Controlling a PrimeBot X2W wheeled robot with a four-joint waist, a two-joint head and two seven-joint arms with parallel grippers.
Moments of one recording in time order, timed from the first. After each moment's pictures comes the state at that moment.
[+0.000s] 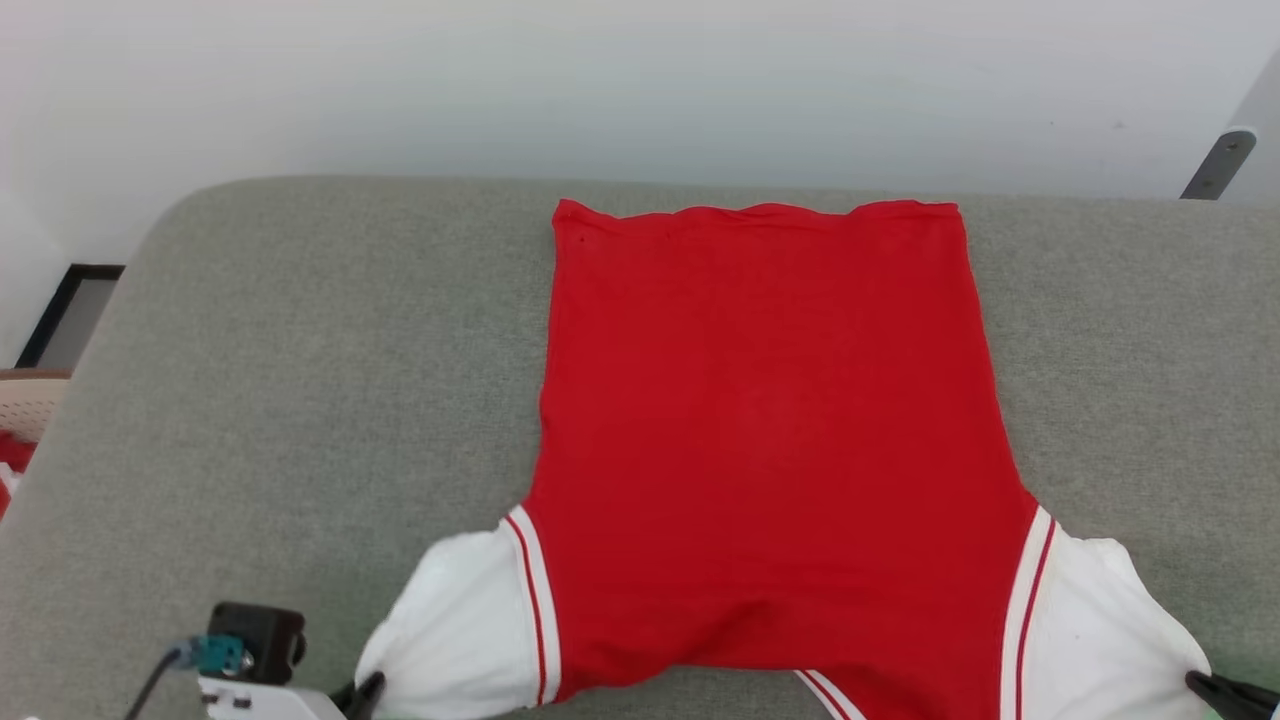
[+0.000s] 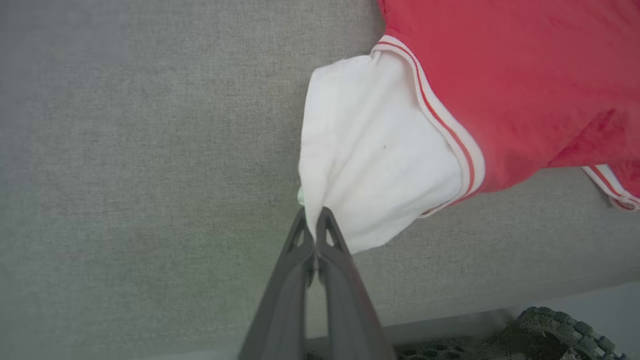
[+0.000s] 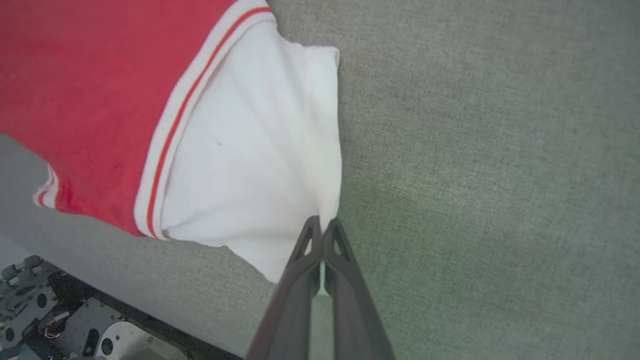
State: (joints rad) left arm -0.08 0.92 -0.70 -0.25 -1.02 0.45 0.24; right arm 0.07 -0.77 0.21 0.05 0.84 0.13 0.50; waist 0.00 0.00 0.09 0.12
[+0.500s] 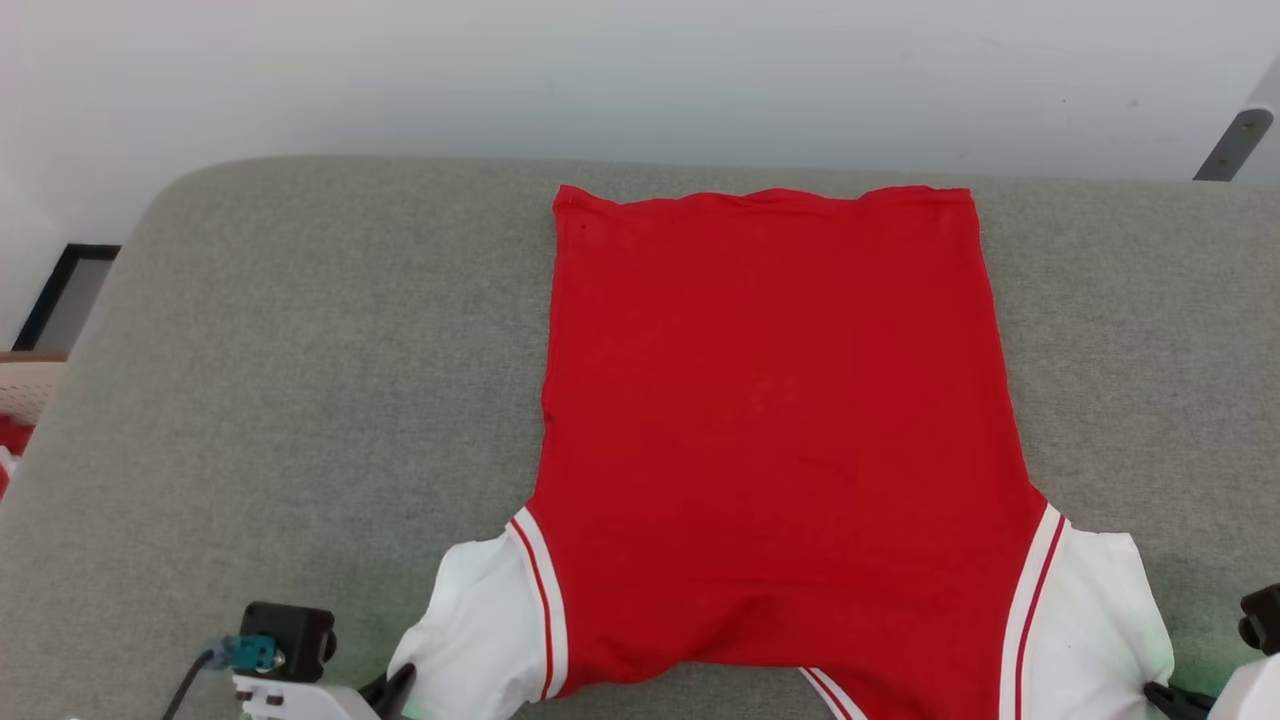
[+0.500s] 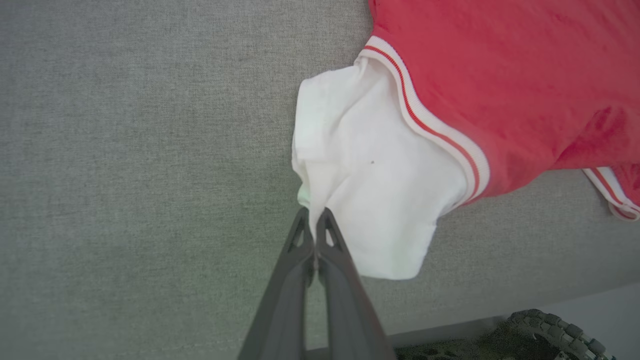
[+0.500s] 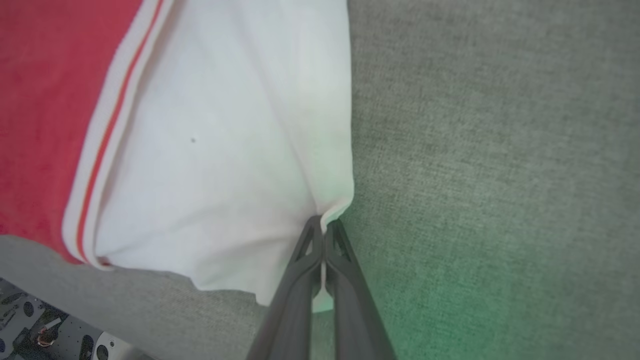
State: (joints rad) left arm -0.10 0.84 -0.72 -0.18 -1.00 0.40 0.20; right arm -0.01 -0.64 0.27 0.24 0.75 0.13 0.47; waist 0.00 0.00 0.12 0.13
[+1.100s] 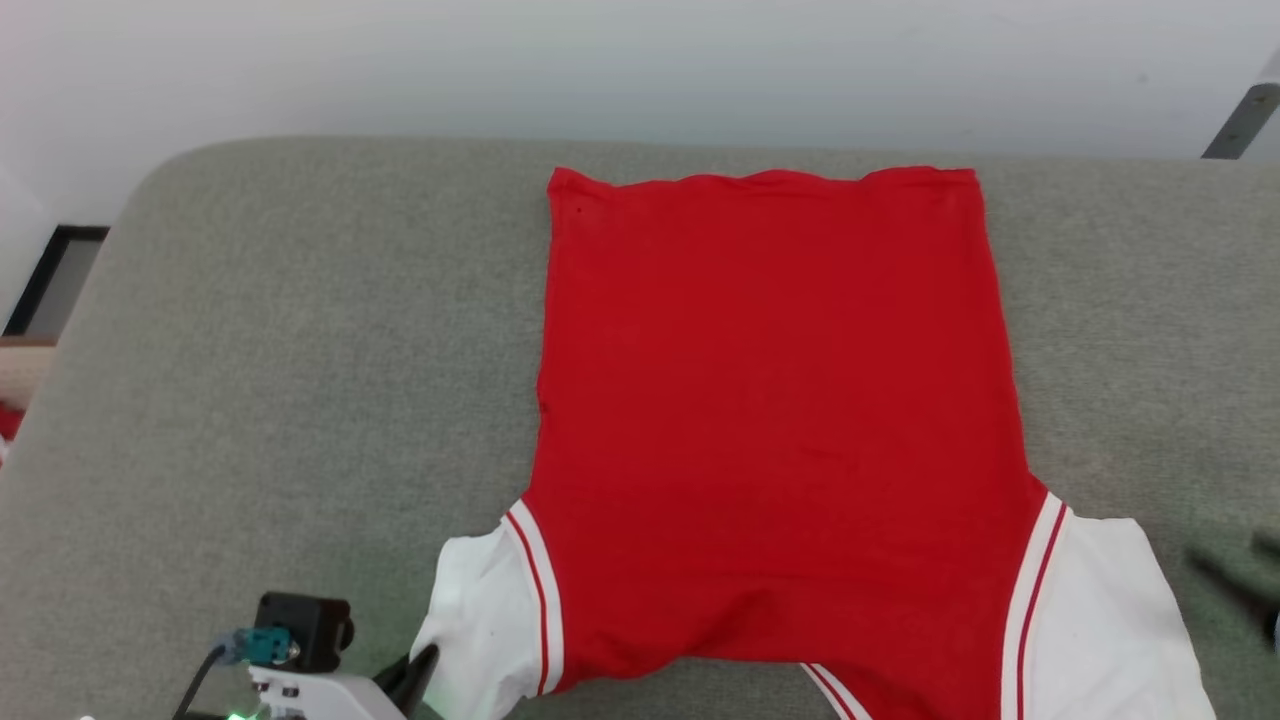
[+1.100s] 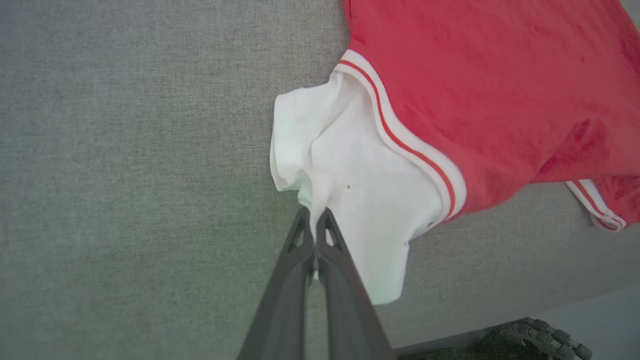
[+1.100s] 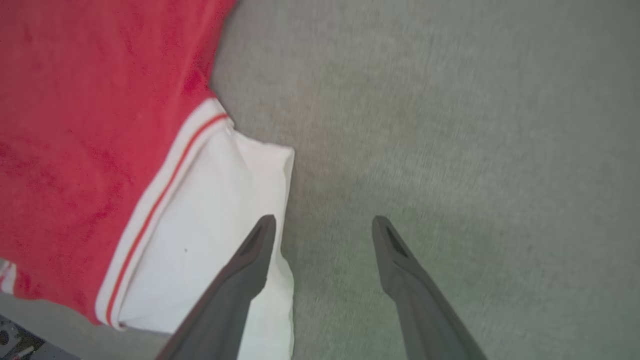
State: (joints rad) left arm -0.12 0.80 -0.73 -0.17 -0.99 0.39 0.17; right arm -0.14 -0.77 0.22 0.11 0.80 0.13 0.59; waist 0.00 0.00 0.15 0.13
